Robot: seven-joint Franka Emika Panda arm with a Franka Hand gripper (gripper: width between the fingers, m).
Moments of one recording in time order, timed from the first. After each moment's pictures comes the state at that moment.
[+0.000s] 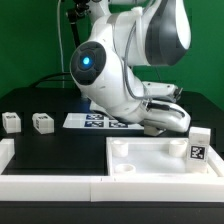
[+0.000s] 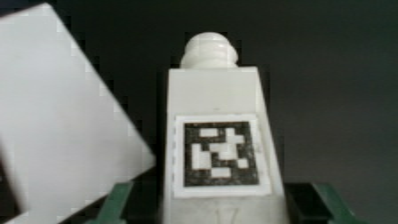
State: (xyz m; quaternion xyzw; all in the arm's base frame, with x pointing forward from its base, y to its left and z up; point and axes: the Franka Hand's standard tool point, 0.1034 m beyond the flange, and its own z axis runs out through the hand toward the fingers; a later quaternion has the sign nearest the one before) arm 0.396 0.070 0.033 -0.85 0.26 0.42 0.17
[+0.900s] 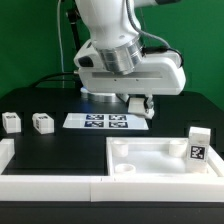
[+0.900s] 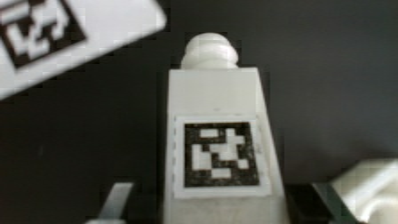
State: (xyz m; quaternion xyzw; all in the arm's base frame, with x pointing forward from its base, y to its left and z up) arm 0.470 0.032 0.088 -0.95 0.22 0.19 0.11
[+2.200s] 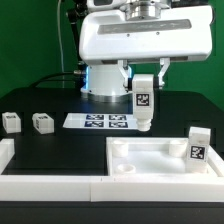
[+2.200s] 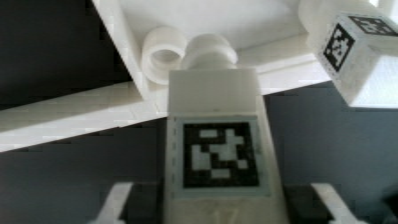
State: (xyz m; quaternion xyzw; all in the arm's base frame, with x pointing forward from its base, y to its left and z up) arm 0.593 0.024 0.149 -0.97 0.11 -0.23 0.02
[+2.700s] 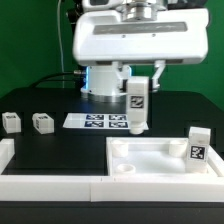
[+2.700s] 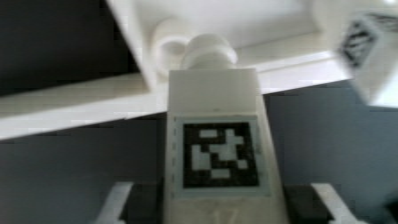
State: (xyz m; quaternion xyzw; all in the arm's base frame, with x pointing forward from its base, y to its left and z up) arm 0.611 0.002 0.142 -0.97 0.09 -0.24 0.00
